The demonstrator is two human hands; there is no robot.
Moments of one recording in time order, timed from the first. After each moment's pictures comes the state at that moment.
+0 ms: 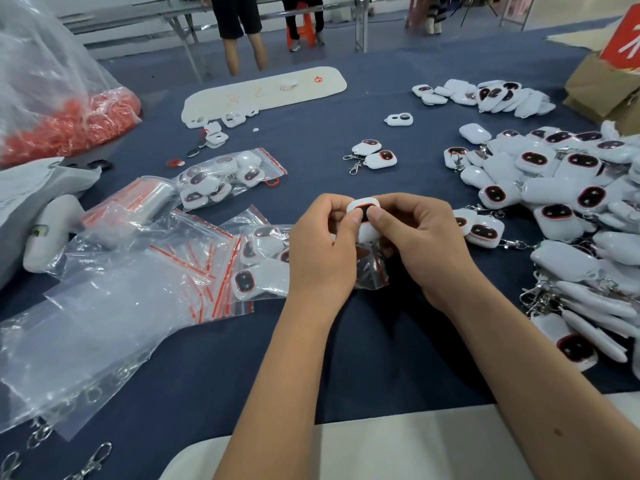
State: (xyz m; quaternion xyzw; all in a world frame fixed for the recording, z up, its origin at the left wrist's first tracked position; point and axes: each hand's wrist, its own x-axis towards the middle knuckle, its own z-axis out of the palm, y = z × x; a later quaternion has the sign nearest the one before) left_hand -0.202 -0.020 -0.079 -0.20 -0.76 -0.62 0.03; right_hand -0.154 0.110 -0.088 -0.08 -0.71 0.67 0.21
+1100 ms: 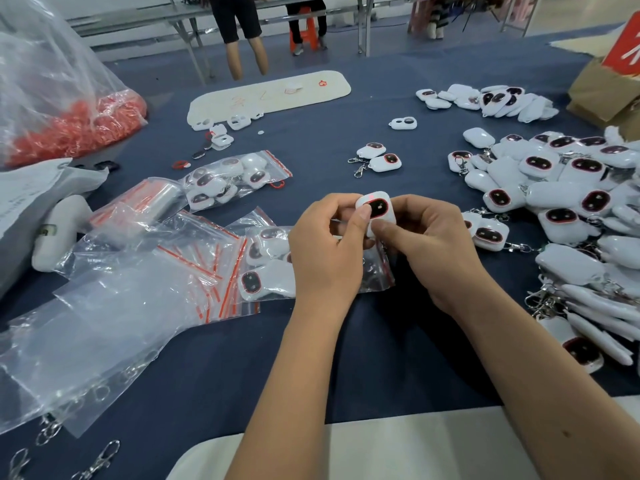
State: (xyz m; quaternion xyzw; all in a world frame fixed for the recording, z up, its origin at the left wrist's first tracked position) left_hand -0.204 -0.017 -0.081 -0.19 -0.75 -0.63 0.08; right_hand -0.151 0.111 -0.089 -0.08 -0.71 0.68 0.20
